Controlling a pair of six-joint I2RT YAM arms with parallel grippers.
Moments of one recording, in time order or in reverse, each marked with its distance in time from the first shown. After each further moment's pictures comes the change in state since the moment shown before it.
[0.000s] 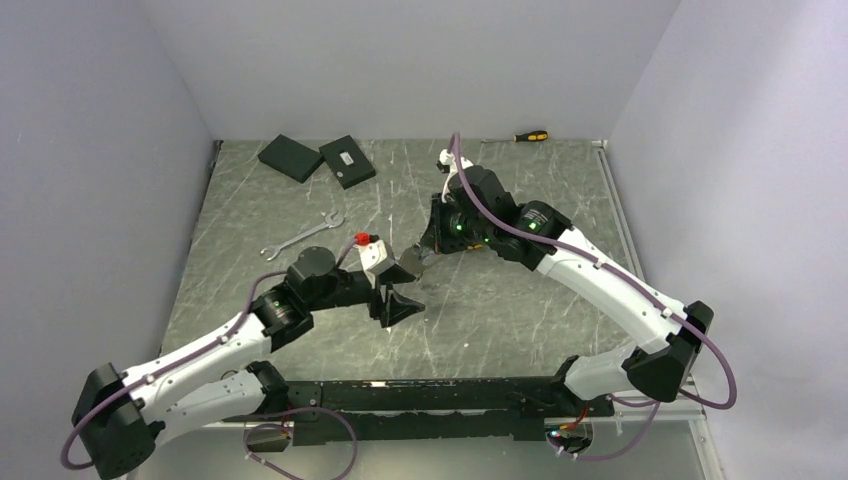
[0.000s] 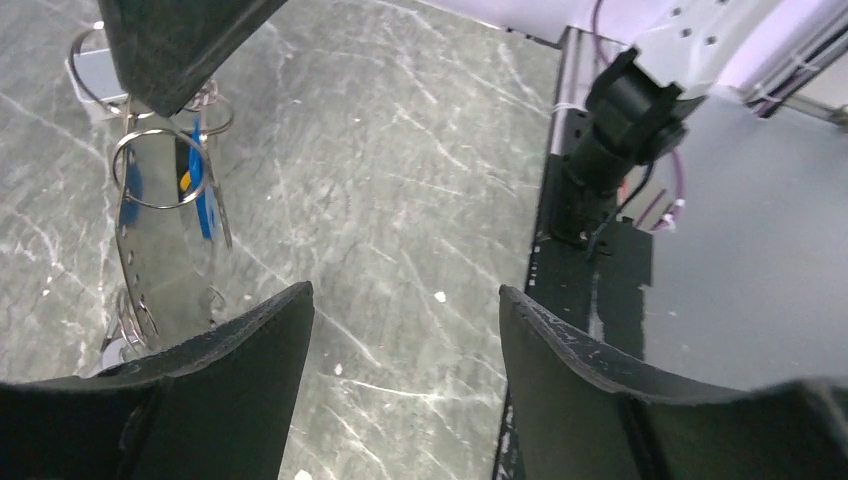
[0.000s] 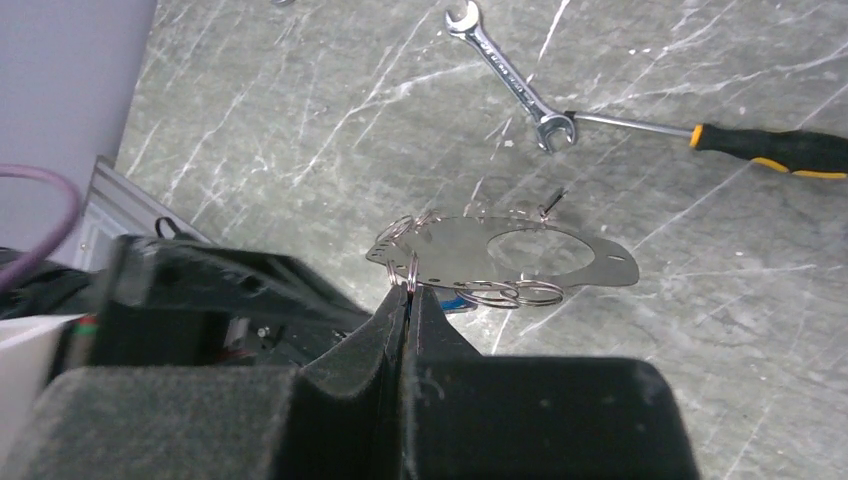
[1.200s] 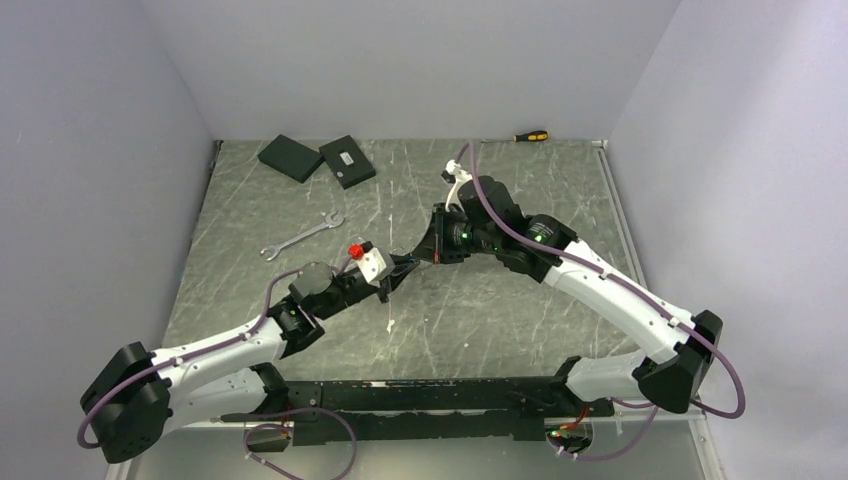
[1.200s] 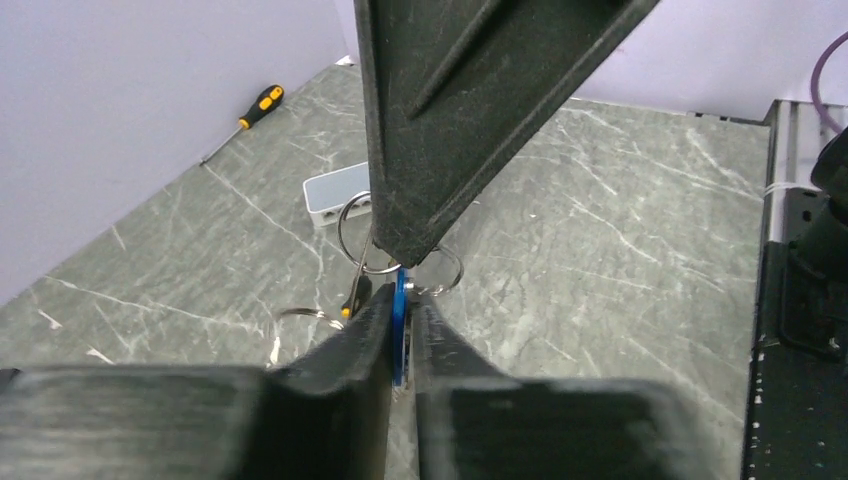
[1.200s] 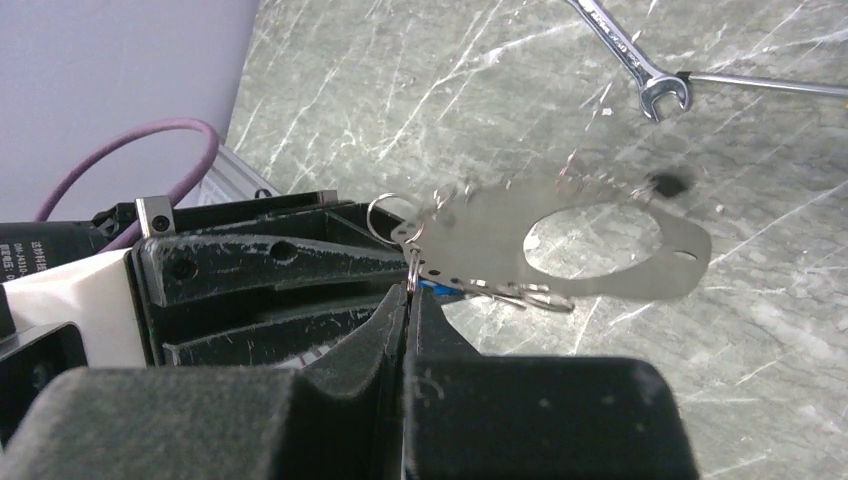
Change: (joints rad) left arm -0.044 0.113 -0.167 0.522 -0.319 0.214; right arm -0.010 -0.076 -0.138 0.133 -0.172 0.137
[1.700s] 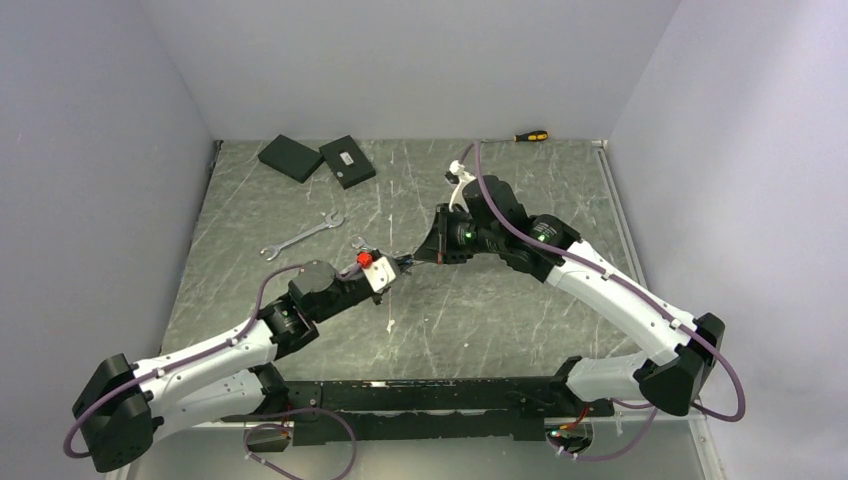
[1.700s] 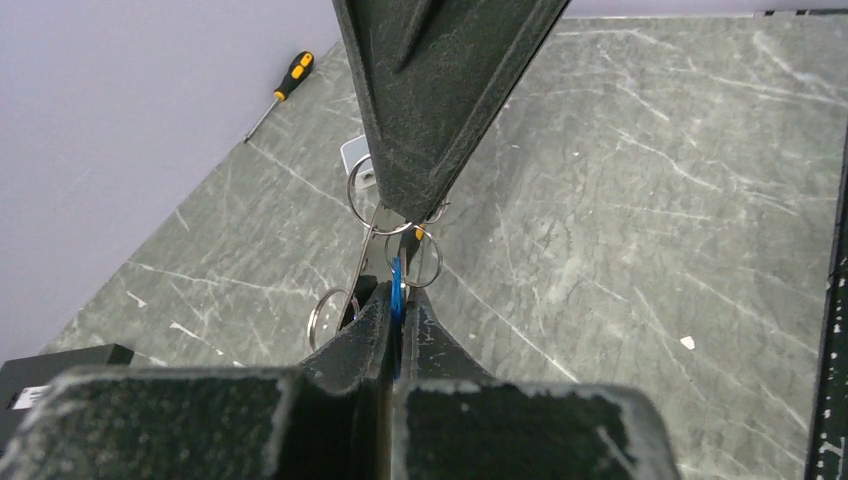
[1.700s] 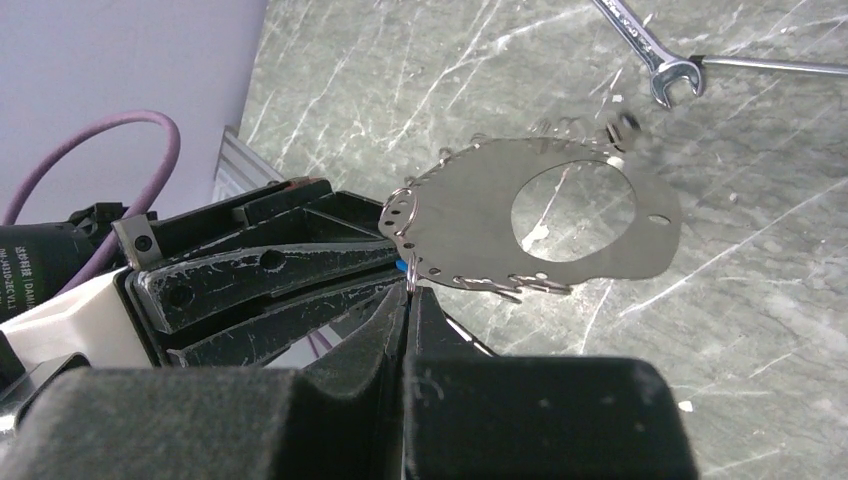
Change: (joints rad) left arm -0.016 -0.077 0.042 -0.222 -0.047 0.179; right arm -0.030 -0.015 -0.026 0.009 -0.048 0.016
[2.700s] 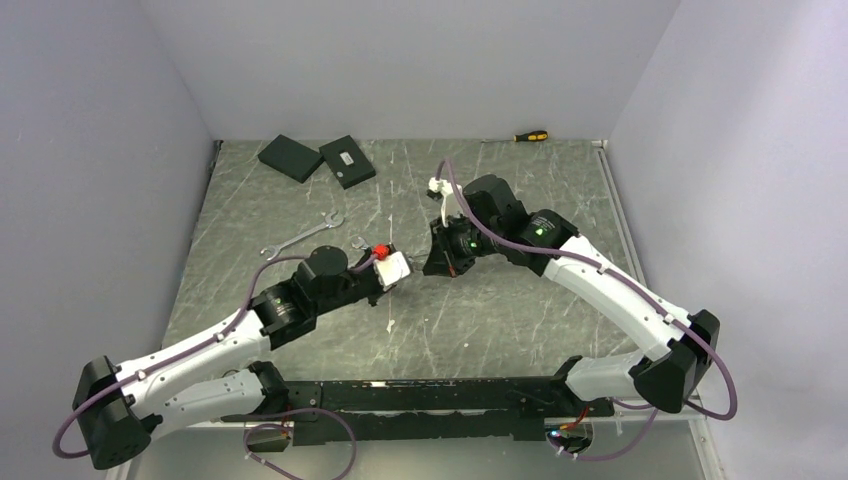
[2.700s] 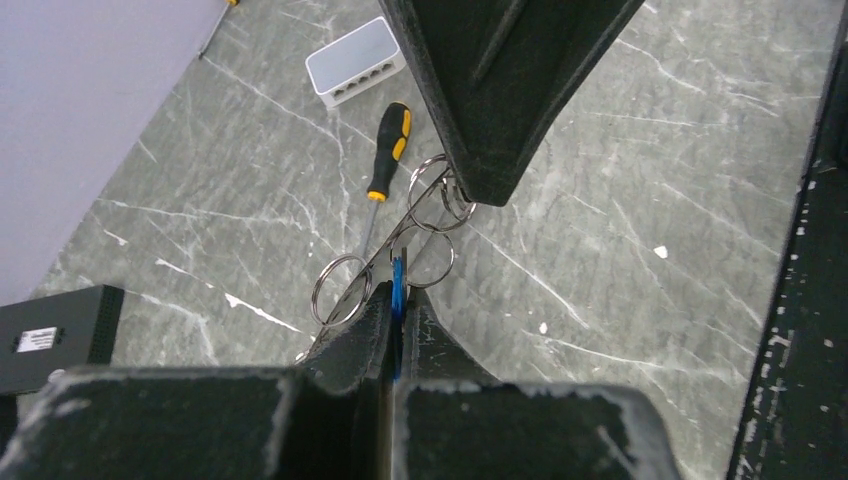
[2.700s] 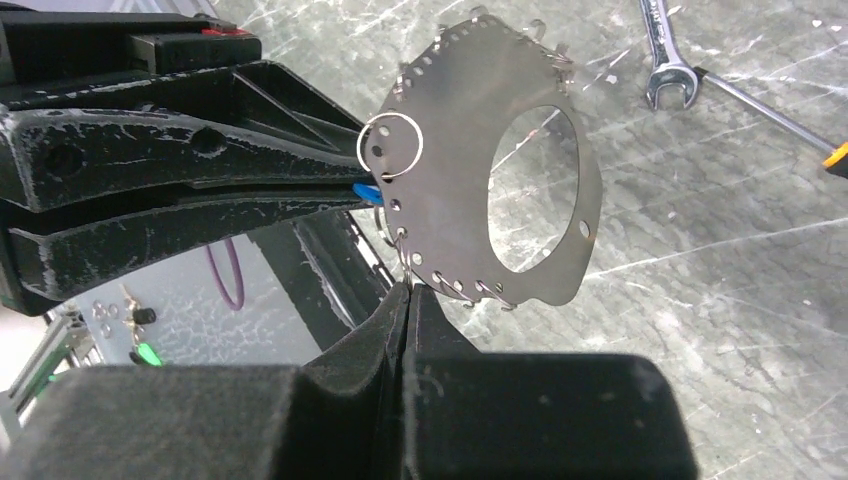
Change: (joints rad) left arm -0.033 0.004 0.213 -0.455 -0.051 0.059; right arm -0.052 0.026 0.000 -0.109 -0.212 -0.446
